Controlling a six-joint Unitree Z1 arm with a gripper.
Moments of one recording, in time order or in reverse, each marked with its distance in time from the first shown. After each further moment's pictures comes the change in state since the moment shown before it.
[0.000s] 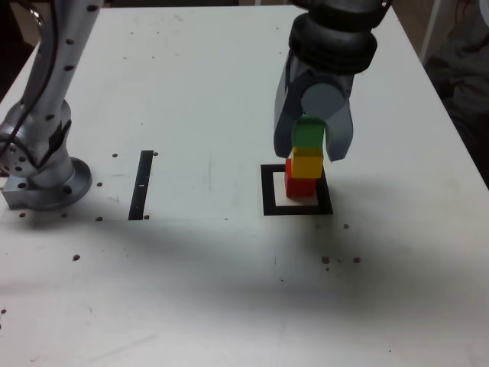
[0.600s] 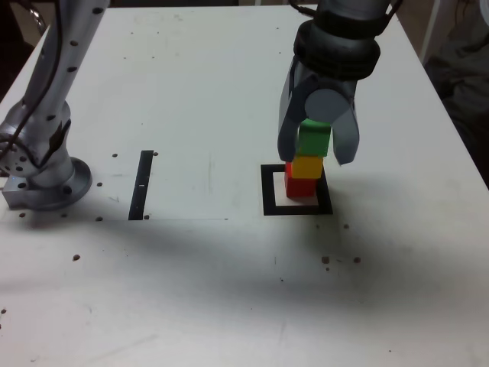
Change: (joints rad) arm 0.010 0.019 0.000 -0.012 -0.008 0.026
